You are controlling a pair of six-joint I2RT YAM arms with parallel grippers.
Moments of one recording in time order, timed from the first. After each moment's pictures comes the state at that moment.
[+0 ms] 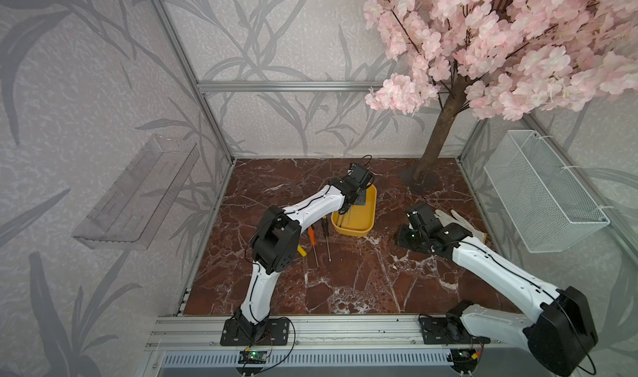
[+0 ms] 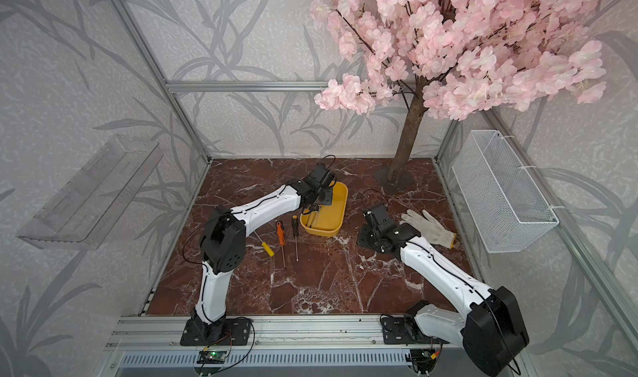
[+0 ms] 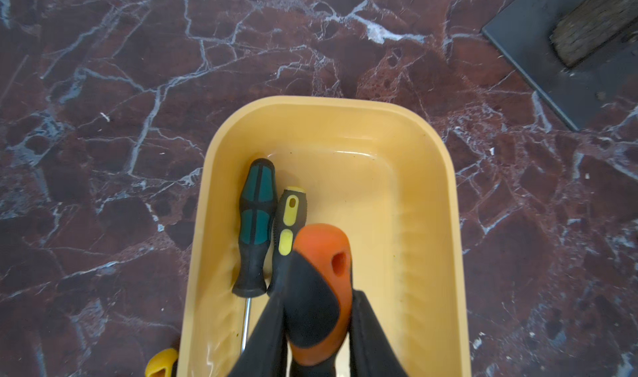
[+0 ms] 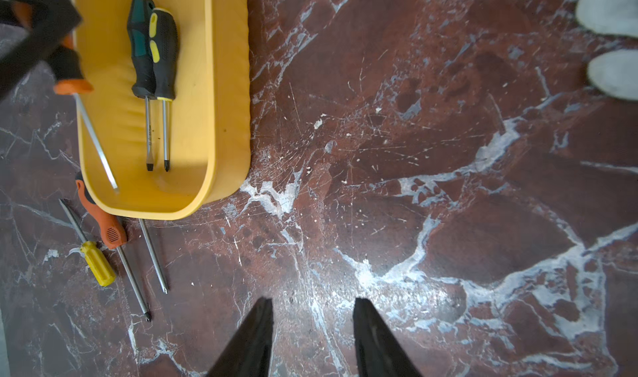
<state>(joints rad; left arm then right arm) -0.70 2.13 1.79 -0.62 -0.28 -0.49 0.52 1.17 0.82 -0.67 0.03 0.80</state>
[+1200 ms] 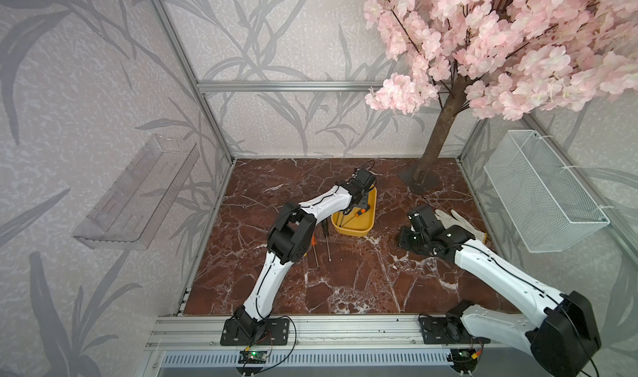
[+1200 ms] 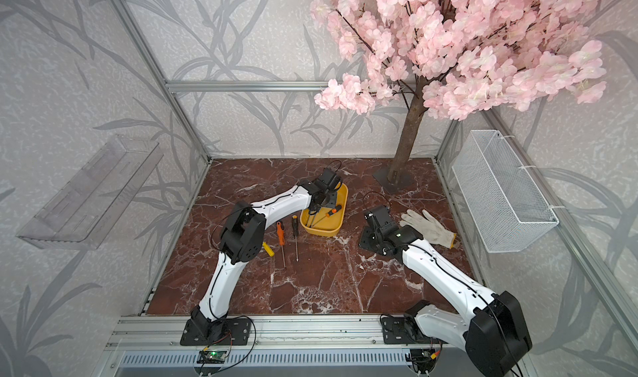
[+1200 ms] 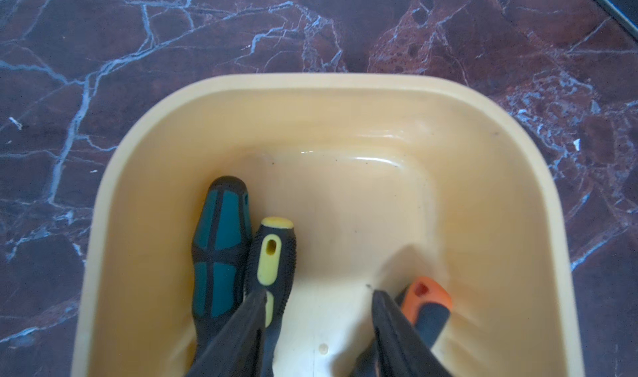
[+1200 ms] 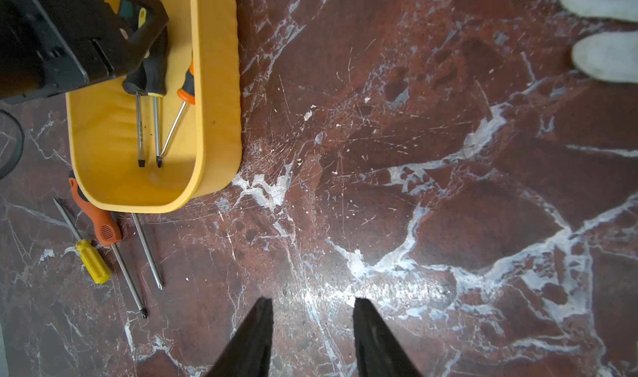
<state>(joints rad) -0.69 2.29 1.88 -0.60 -0.28 -0.45 0.52 1.15 0.80 -0.69 0.03 0.82</state>
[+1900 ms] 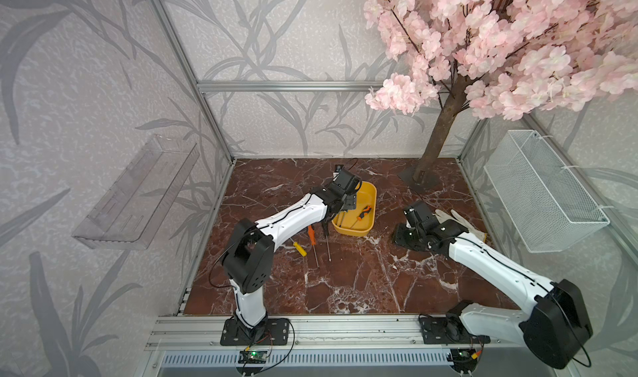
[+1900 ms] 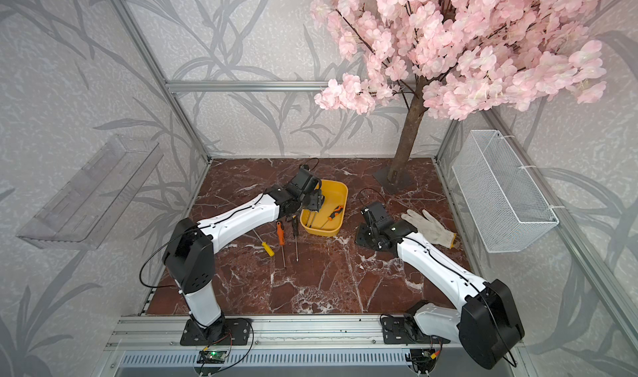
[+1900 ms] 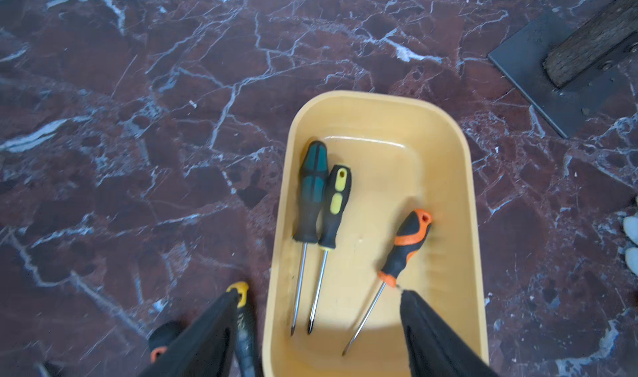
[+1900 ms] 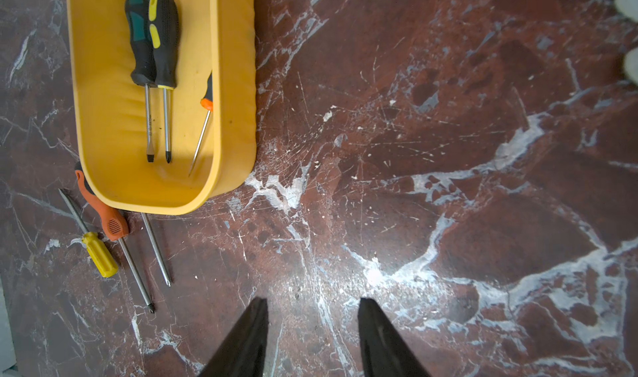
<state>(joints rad) -0.69 1.77 1.41 -0.54 -0.34 -0.53 0.53 1.24 0.86 -0.67 -0.01 0.78</state>
